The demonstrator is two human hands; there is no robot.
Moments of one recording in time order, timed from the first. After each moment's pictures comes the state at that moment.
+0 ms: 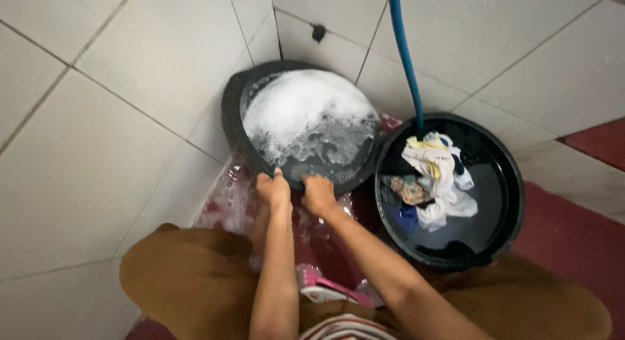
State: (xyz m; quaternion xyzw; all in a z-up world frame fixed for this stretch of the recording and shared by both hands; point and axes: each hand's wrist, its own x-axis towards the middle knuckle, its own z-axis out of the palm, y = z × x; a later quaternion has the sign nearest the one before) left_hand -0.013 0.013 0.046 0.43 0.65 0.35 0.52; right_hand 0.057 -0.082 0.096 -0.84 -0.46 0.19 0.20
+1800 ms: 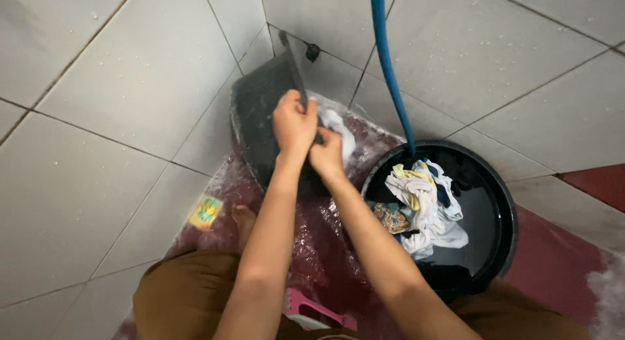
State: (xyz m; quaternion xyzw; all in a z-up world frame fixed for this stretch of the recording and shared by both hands) left_hand 0.162 0.076 0.220 0.75 0.39 0.40 0.36; right_hand 0.198 -0.010 0.147 -0.65 -0.28 0.19 0.68
